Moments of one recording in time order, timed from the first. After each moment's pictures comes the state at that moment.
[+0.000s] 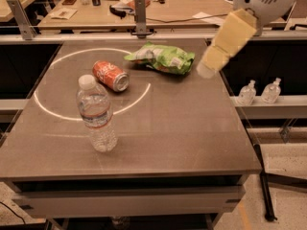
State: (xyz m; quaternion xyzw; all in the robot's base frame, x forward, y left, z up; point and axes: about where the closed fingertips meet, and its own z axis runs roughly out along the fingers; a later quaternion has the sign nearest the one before) arm 0.495 -0.142 1.028 -0.46 0.86 0.05 0.19
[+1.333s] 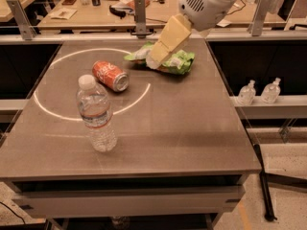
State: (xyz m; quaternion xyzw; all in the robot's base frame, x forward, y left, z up) arm 0.554 -0.067 0.998 -0.40 0.89 0.09 0.20
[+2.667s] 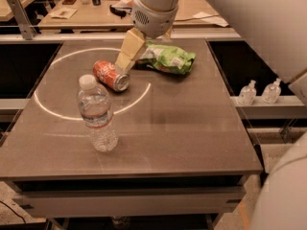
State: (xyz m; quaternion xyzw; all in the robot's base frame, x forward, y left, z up) arm 0.614 0.005 0.952 -0.43 0.89 0.04 0.16
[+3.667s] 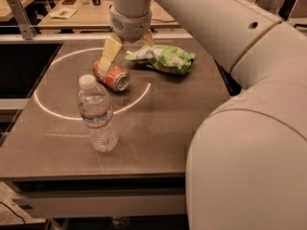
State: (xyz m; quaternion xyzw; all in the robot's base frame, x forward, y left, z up) arm 0.646 0.052 0.920 -0.42 0.90 0.03 0.12
